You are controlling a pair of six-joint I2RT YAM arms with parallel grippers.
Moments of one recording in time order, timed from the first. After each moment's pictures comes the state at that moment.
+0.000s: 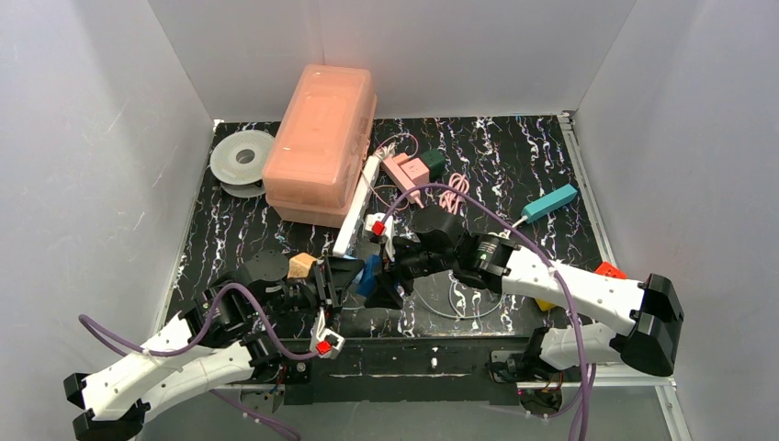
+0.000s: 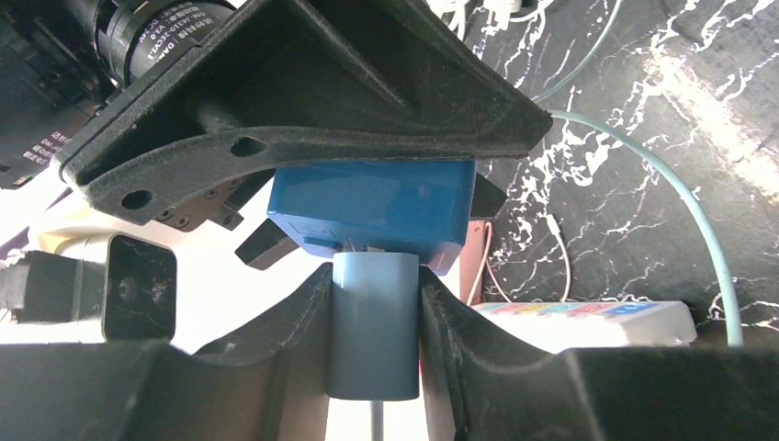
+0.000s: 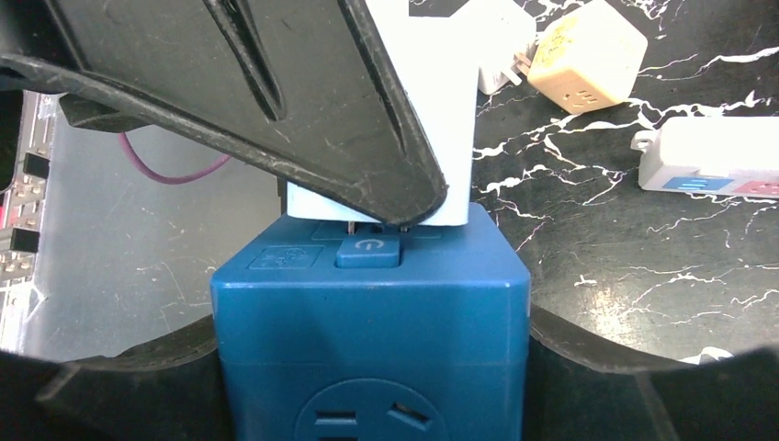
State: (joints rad) left arm -1.00 0.56 0.77 -0.63 0.30 1.64; right arm 1.11 1.26 1.03 -0.25 -0.52 0.10
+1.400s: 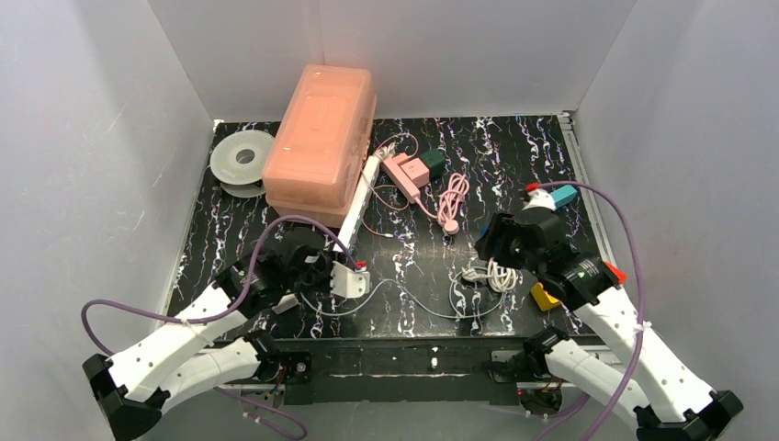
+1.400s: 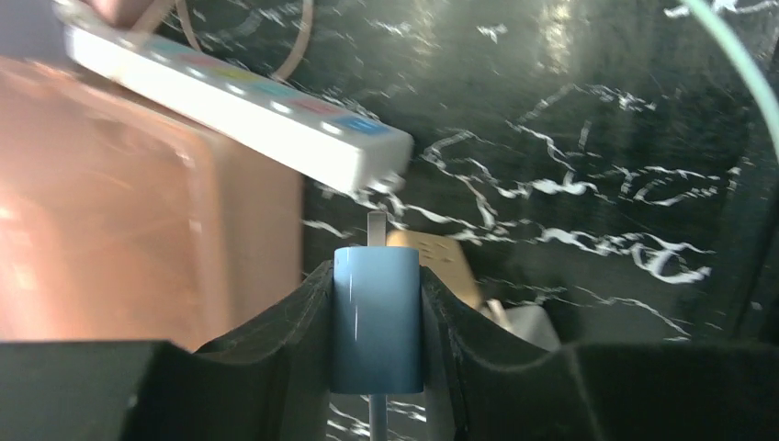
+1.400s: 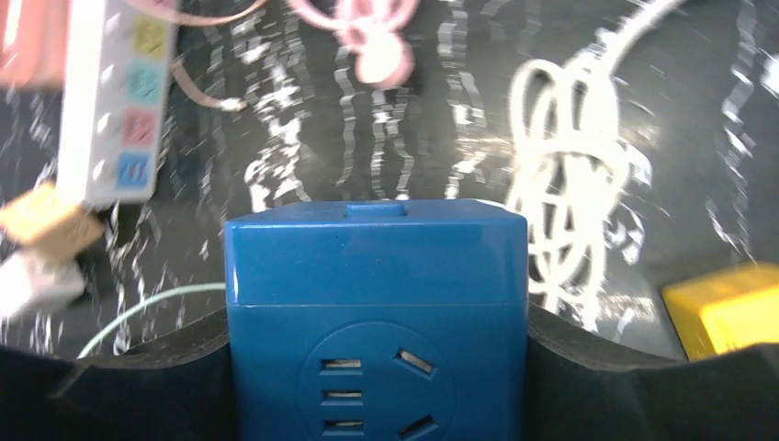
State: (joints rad) left arm -0.84 0.82 0.86 -0.85 -0.04 0.98; right arm 0.62 0.76 0.84 -0.75 0.18 0.60
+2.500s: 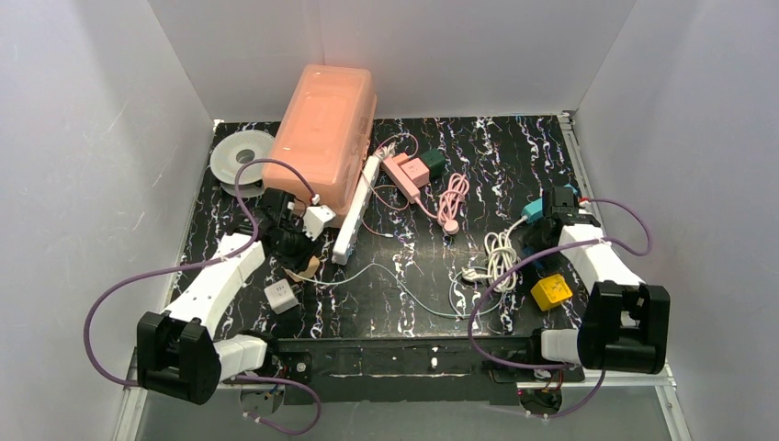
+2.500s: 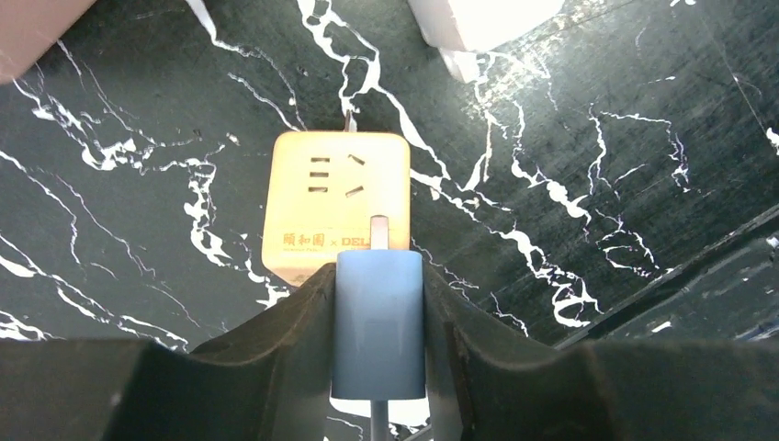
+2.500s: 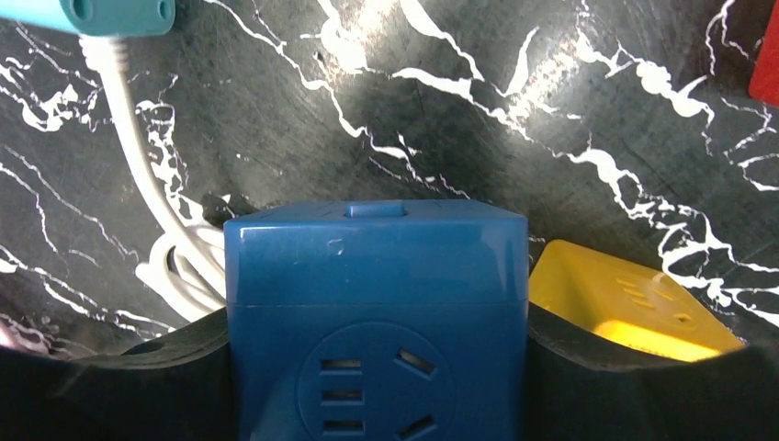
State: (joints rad) left arm -0.26 1.19 0.87 -0.88 0.17 0.51; right arm -0.03 1.28 0.77 -0.68 0.22 0.83
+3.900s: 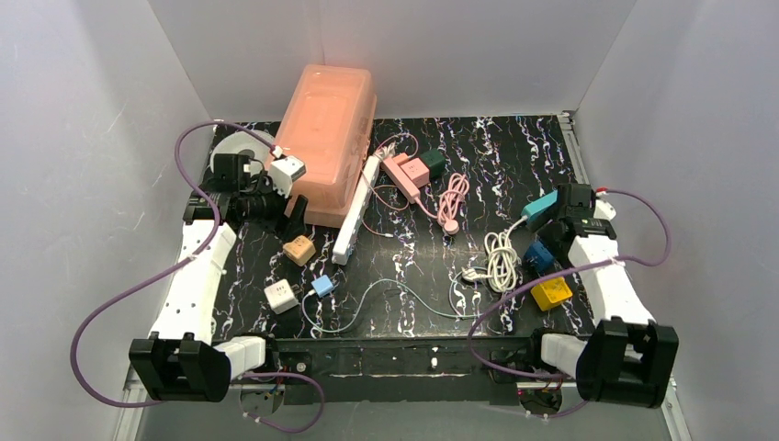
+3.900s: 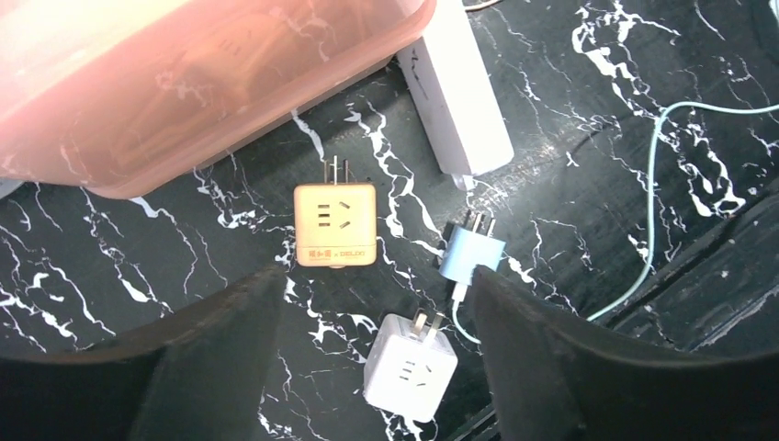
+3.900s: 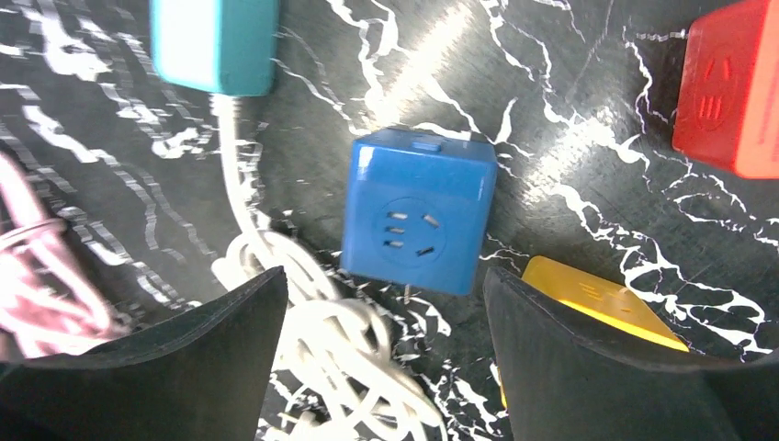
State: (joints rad) left arm -0.03 1.17 1.19 -0.98 0.46 0.49; right arm -0.07 1.17 0.80 -0.68 0.25 0.78
